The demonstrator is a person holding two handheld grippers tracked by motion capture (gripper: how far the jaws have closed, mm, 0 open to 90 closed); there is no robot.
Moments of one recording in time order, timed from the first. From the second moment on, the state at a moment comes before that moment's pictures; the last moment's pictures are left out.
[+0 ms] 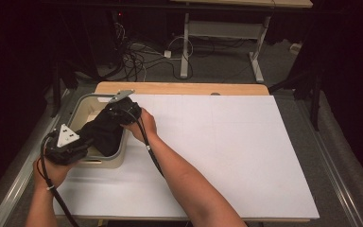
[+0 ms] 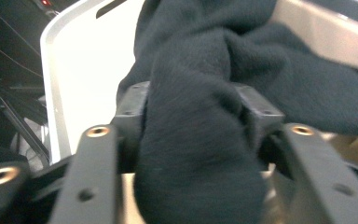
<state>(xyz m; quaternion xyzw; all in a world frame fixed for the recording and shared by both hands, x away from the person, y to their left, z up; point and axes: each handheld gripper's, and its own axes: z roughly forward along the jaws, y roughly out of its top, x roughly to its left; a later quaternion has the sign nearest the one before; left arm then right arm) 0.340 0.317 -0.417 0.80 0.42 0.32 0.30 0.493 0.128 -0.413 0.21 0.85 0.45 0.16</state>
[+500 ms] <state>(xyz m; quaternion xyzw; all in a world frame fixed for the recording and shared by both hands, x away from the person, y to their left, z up) 0.336 0.294 -0.387 0.79 0.38 0.32 0.36 0.490 0.098 -0.403 0.23 0.84 0.45 0.22</state>
